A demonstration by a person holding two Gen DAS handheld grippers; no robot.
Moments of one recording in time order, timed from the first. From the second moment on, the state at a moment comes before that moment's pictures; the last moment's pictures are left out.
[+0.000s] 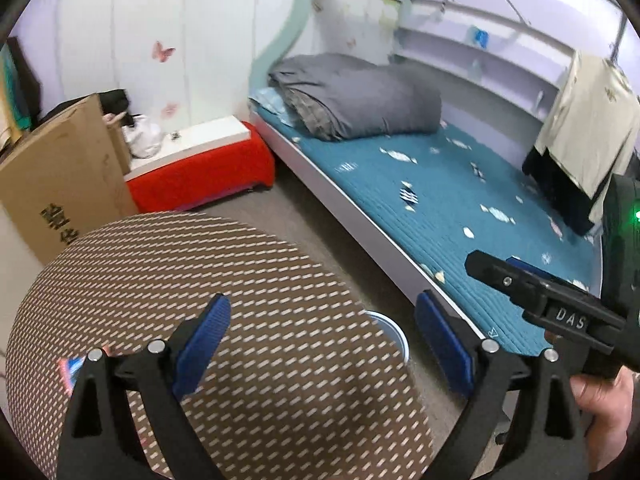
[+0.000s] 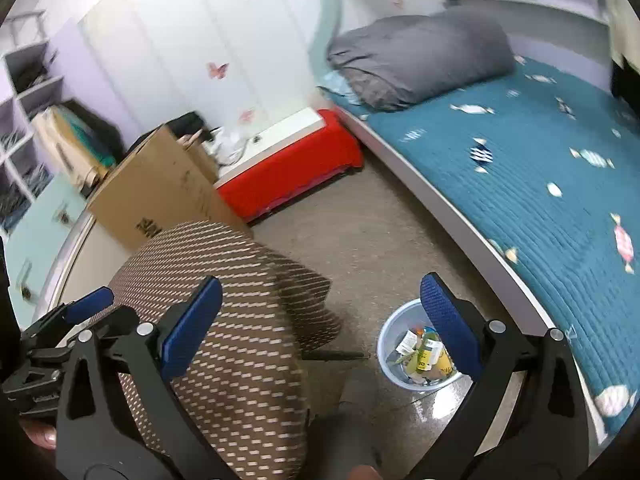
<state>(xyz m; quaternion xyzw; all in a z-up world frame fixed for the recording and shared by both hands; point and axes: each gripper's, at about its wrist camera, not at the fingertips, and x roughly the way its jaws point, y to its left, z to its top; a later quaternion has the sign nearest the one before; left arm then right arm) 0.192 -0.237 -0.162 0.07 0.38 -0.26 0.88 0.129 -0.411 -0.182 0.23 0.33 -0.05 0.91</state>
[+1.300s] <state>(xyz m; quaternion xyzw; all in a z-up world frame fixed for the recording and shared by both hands) 0.191 0.050 -0.226 -0.01 0.43 -0.04 0.90 0.298 -0.064 -0.242 -0.13 0.45 0.34 0.81</state>
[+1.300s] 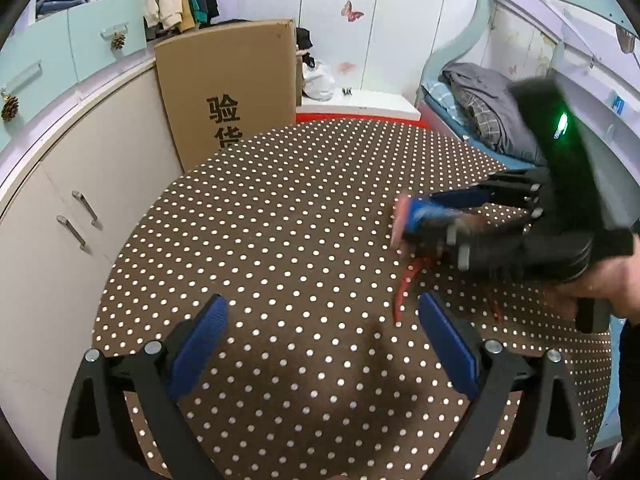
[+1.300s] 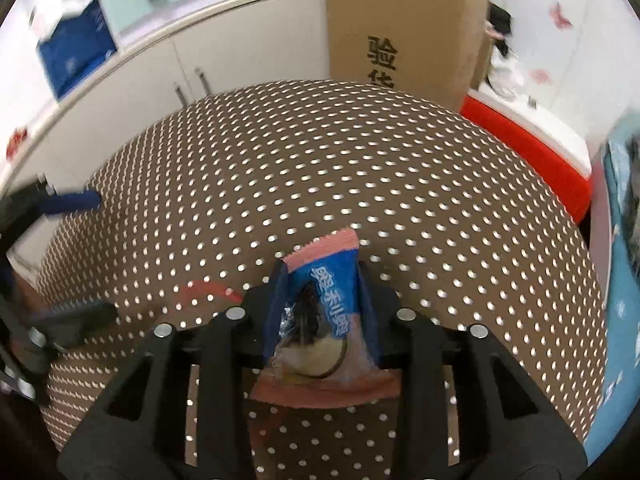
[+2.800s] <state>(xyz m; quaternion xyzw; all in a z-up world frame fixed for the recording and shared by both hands) 0.219 -0.030 -0.247 0.03 0.43 -0.21 0.87 0.225 -0.187 -0.229 0.02 0.43 0.22 0.87</state>
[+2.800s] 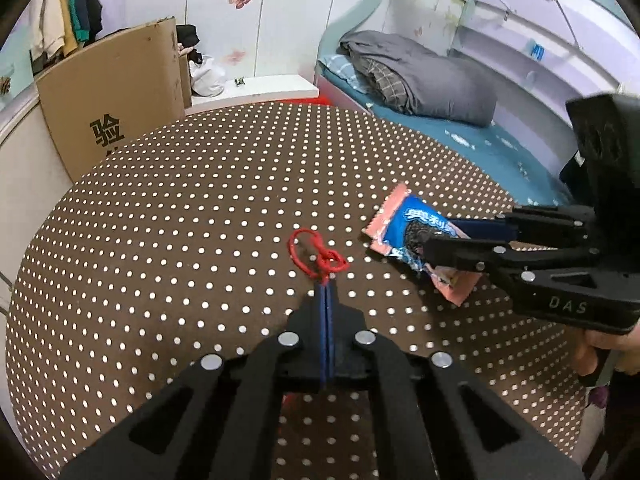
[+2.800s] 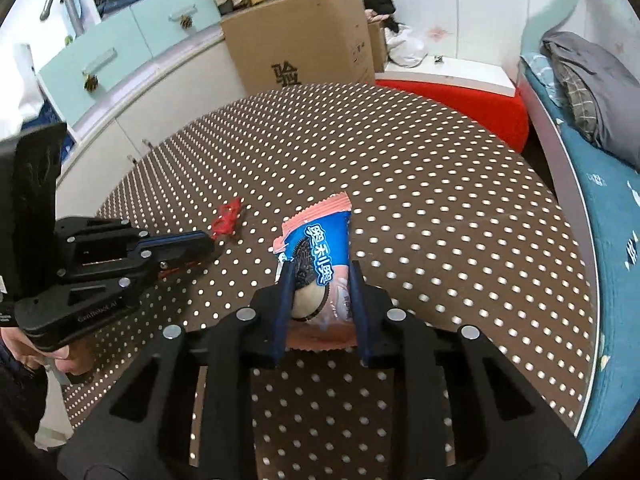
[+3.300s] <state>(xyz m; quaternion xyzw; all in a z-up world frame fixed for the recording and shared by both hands) 0.191 -0.072 -0.169 0.00 0.35 -0.27 0.90 0.188 -0.316 -0.173 0.10 0.35 0.14 0.92</state>
